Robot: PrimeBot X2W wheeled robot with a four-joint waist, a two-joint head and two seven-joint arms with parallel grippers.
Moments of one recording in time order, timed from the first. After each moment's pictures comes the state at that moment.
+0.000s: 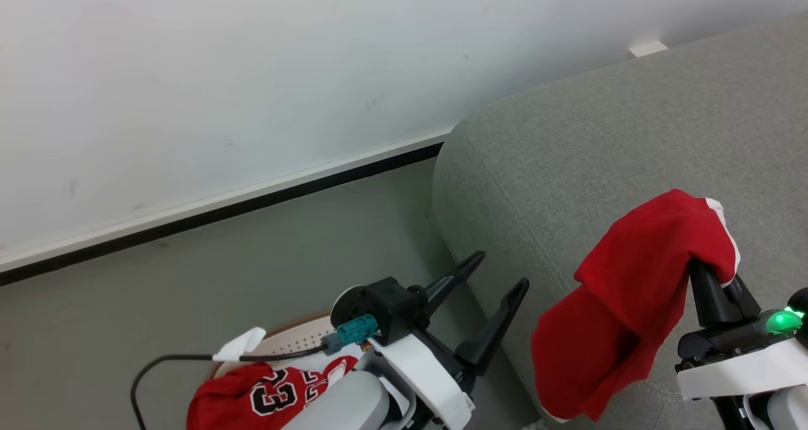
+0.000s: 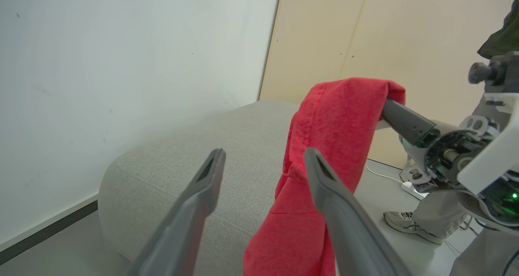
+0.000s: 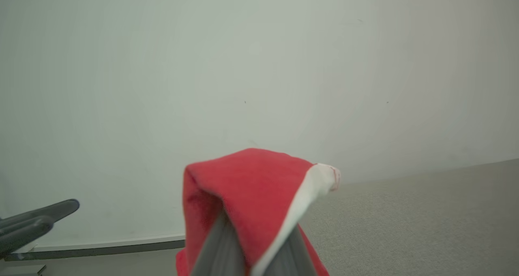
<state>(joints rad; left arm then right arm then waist) -0.53 0.08 -0.79 0.35 -0.52 -0.13 -0.26 -0.24 -0.32 0.25 0.10 0.57 0.13 -0.26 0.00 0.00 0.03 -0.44</state>
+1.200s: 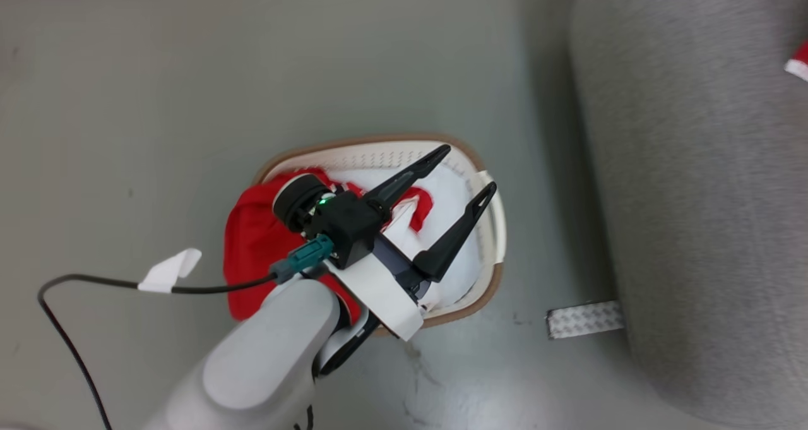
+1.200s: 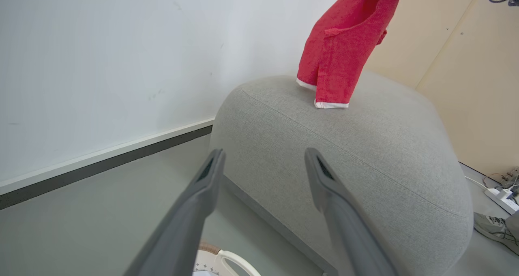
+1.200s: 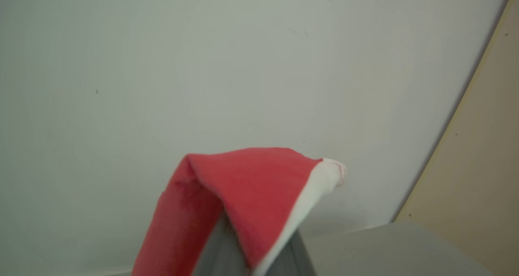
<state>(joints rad) -0.74 0.23 -0.79 0.26 -0.43 -0.13 -0.26 -1.07 -0.72 -0.08 0.57 0.50 0.13 -0.10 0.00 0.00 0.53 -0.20</state>
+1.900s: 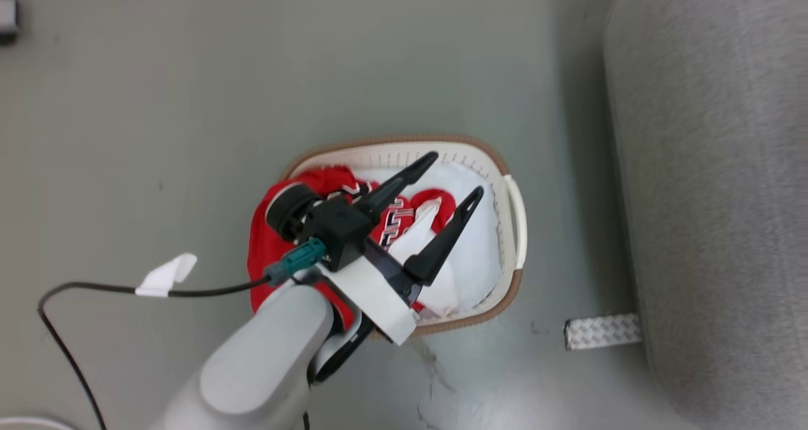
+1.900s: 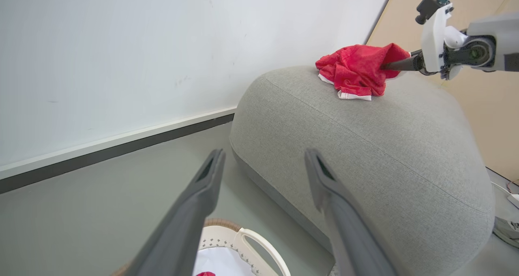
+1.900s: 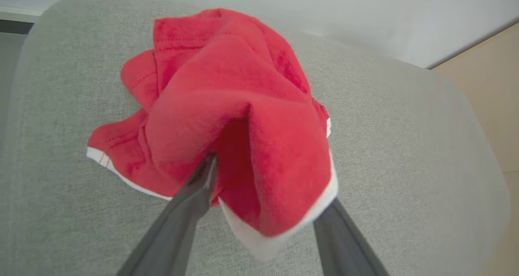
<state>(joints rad) -0.73 0.23 -0.77 0.28 -0.44 -0.13 -0.26 -1.08 -0.60 0.10 1.05 0.23 0.13 0.21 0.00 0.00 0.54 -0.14</state>
